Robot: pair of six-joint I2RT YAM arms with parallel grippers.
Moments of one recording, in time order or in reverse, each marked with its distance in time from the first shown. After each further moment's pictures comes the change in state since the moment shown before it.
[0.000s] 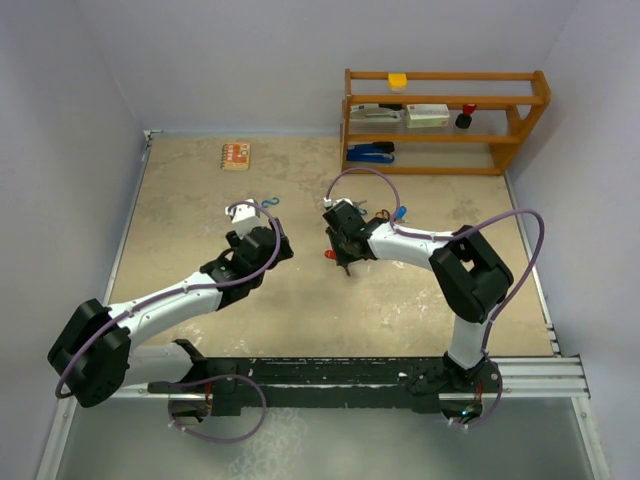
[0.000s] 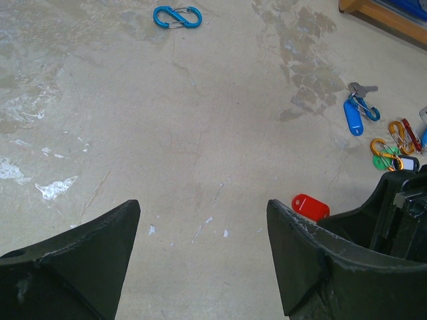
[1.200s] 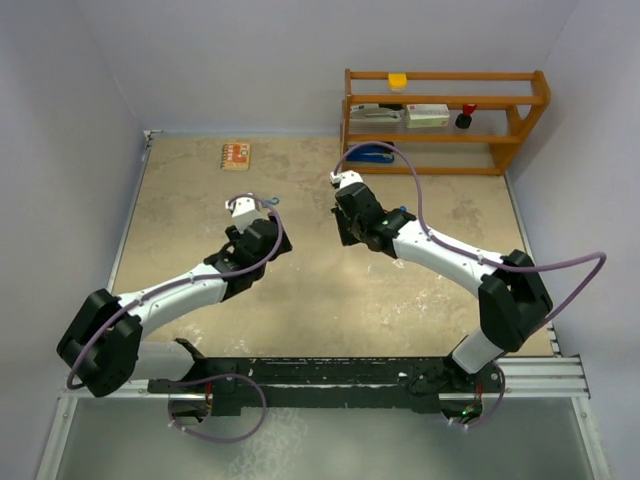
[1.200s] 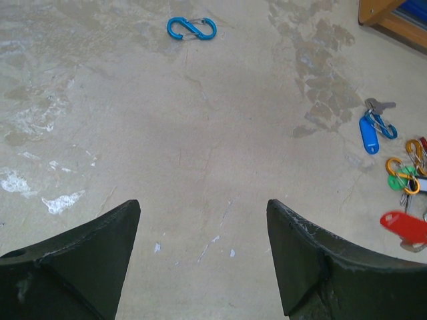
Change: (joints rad) left arm 0.035 0.056 0.027 0.008 0.002 0.009; right arm 0.001 -0.236 0.032 -0.032 0.054 -0.068
